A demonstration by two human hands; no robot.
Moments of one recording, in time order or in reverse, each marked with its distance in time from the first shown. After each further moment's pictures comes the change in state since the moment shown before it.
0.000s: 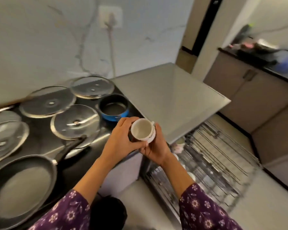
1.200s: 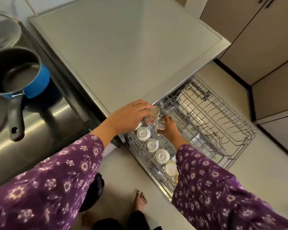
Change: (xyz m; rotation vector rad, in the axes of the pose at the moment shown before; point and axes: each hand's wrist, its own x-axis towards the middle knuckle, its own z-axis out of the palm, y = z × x) left_hand 0.138 -0.053 0.286 0.400 -0.596 0.498; right_hand 0.062 -0.051 -0.399 -1.551 0.618 0.066
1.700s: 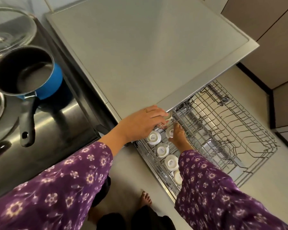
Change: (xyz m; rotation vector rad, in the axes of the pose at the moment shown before) left_hand 0.001 -0.006 0.003 -0.059 0.005 0.007; right_hand 0.023 0.012 0.032 -0.117 -0.134 0.094
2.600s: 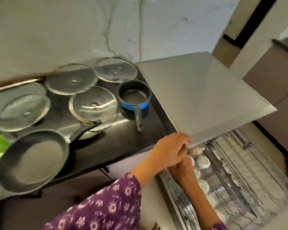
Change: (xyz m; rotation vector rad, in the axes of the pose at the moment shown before) left_hand -0.169 0.086 -0.102 -0.197 0.486 -0.353; right_hand -0.281 -0.238 -0.013 0.295 0.287 -0.369
